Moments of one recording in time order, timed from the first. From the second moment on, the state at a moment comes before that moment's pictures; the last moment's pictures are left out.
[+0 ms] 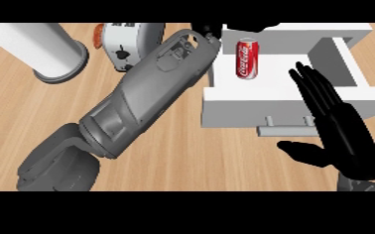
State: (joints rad) left arm -1.44 0.00 -0.60 -0.47 0.69 0.84 -0.08; right arm -0.06 -0.24 0.09 -1.92 0.91 0.06 -0.01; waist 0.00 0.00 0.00
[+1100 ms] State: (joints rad) left arm -1.25 0.33 -0.63 -0.90 0.57 0.80 0.20; right arm -0.41 -0.17 -0.01 -1.18 1.18 -0.40 -0.11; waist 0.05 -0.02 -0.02
